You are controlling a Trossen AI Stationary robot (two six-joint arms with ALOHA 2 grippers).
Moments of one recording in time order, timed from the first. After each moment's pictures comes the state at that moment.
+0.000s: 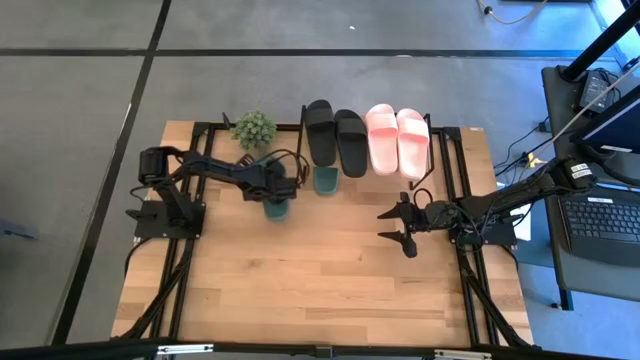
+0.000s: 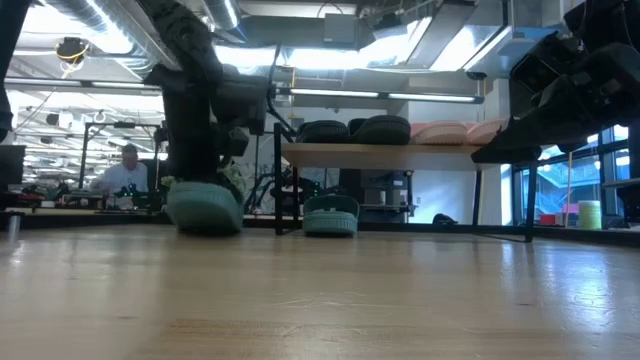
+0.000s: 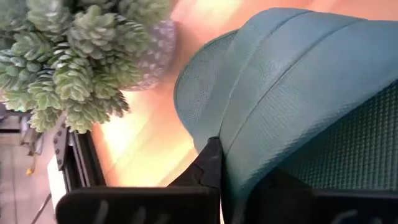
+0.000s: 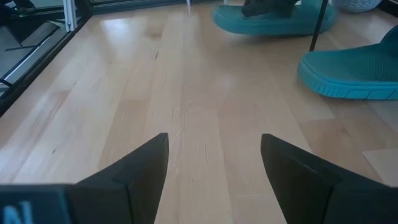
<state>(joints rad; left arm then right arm) 0.18 1.71 0.91 -0.77 -0.77 -0.62 0.23 0.93 0.15 0.40 0.19 0.21</state>
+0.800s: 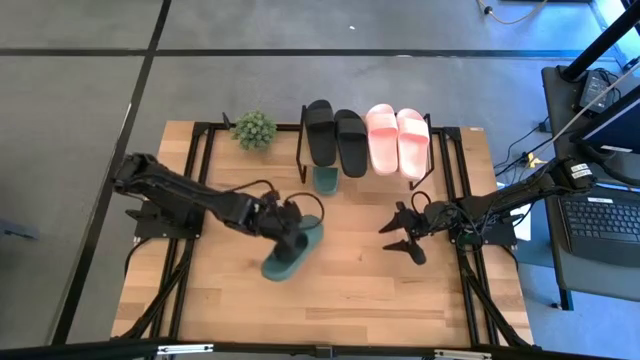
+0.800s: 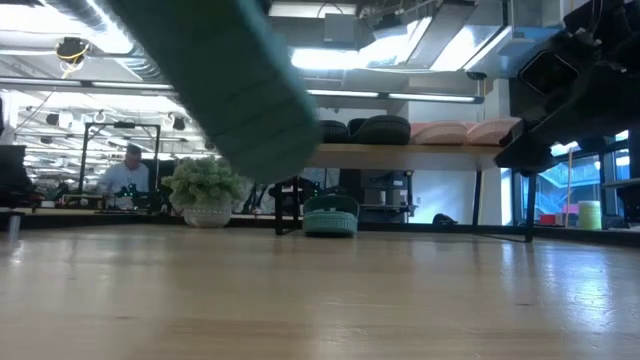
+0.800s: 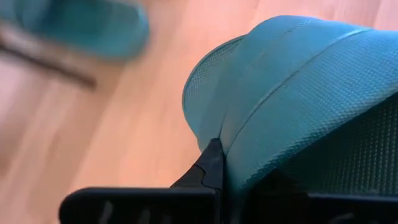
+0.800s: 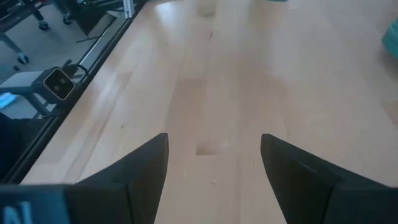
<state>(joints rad) -0.27 1.53 1.20 -0.81 -0.37 -0.57 0.23 0.93 0.15 0.37 -0.04 0.28</state>
